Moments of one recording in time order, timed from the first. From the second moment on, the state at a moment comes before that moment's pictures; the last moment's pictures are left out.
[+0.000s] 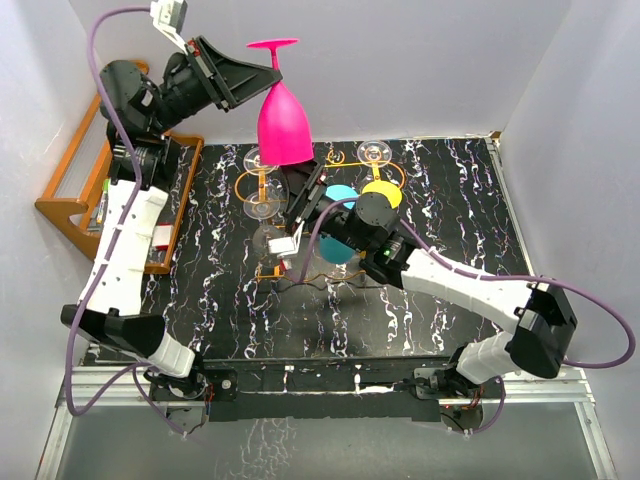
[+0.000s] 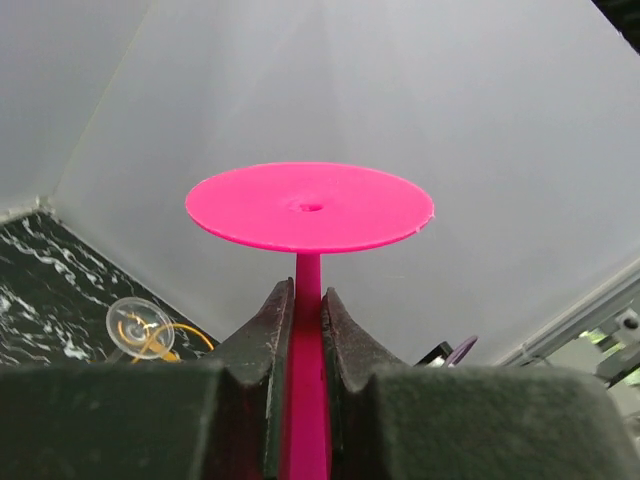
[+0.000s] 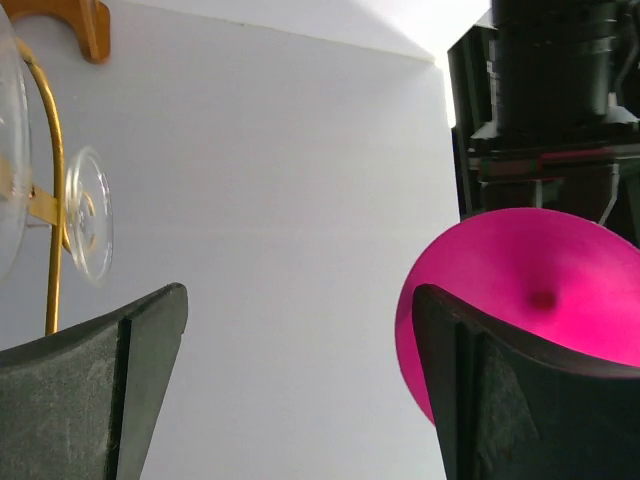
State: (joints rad) left arm -0.24 1.53 1.92 0.05 0.83 -1.09; right arm 0.93 1.41 1.14 0.57 -0.14 -1.84
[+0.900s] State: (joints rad) left arm -0.24 0.94 1.39 -0.15 0.89 -0.71; right arm 1.20 1.00 1.20 0.44 0.21 -1.01
